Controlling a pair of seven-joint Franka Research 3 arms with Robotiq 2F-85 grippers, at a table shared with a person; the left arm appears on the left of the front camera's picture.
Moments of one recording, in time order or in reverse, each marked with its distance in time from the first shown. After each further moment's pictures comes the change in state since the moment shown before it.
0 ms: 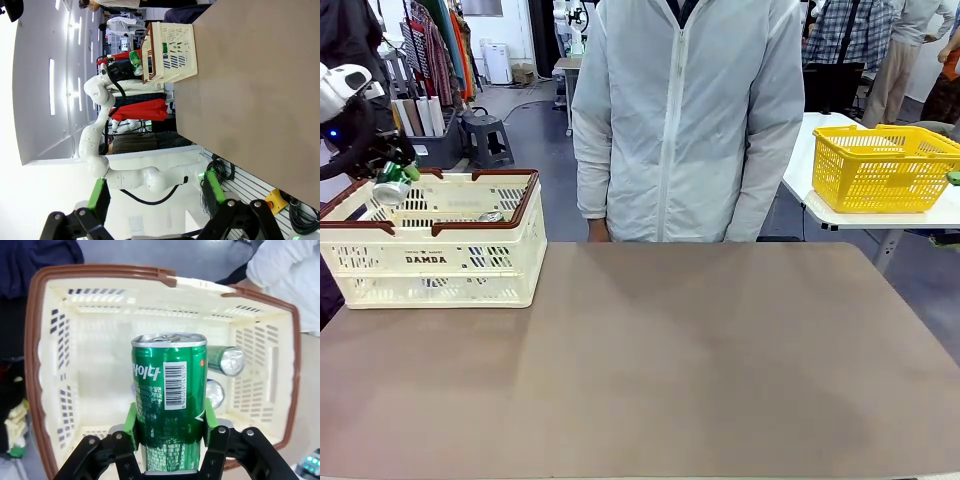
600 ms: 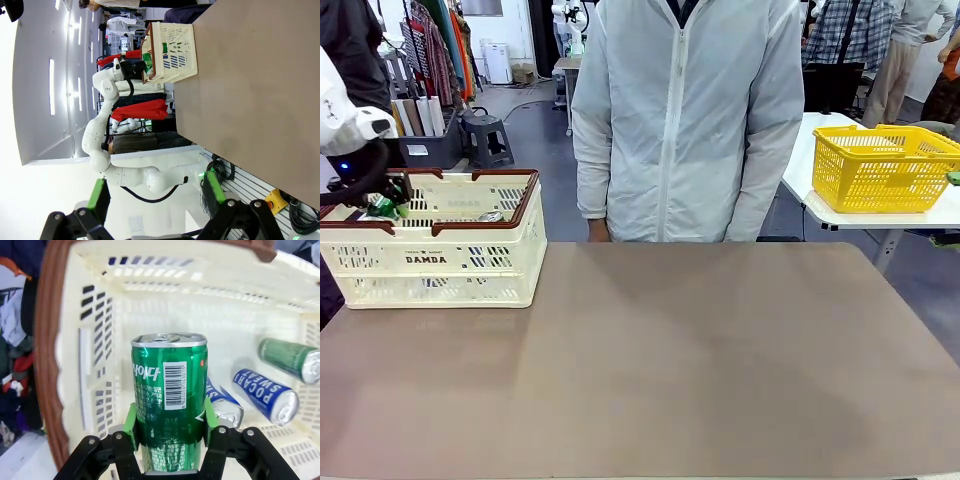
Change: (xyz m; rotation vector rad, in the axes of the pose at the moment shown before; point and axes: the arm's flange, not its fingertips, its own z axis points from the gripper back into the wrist) left arm -0.005 0.020 -0.065 0.245 0.125 -0.029; right arm 0.000 0.000 0.000 0.000 0.000 0.000
